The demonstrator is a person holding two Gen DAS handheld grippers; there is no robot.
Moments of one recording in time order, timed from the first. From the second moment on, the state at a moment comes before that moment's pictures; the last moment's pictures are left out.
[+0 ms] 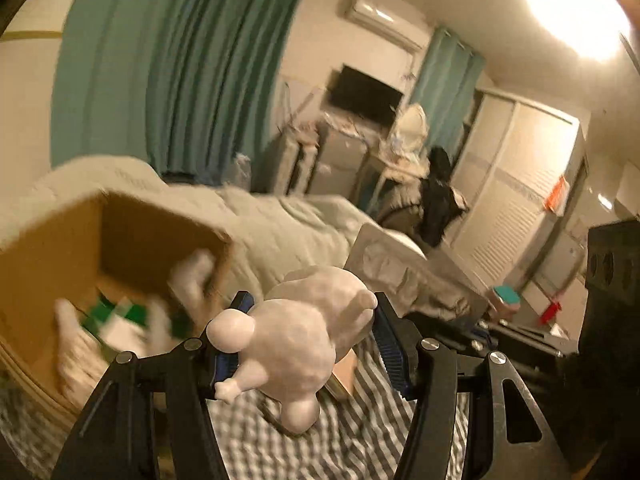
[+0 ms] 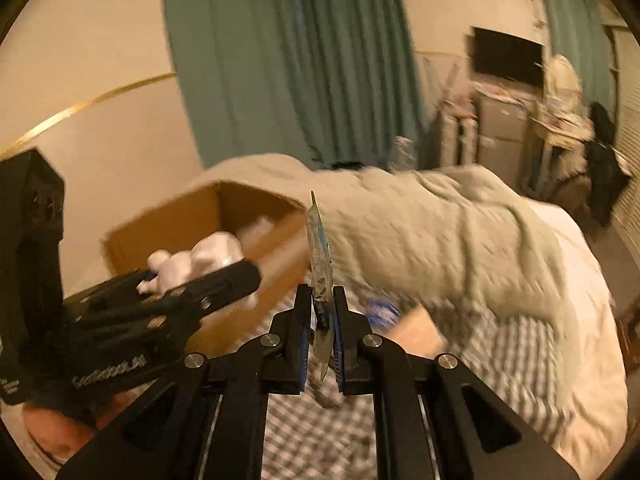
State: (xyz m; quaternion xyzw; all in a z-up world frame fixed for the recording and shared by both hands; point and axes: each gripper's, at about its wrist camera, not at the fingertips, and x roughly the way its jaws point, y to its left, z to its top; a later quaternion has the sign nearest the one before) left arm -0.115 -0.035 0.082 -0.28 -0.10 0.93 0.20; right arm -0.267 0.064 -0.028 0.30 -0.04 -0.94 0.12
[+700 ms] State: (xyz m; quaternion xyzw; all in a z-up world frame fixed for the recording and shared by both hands) left arm -0.180 -0.156 0.053 -0.32 -0.08 0.94 0.00; right arm -0.381 -0.029 -0.047 0.32 -0.08 -0.91 0.25
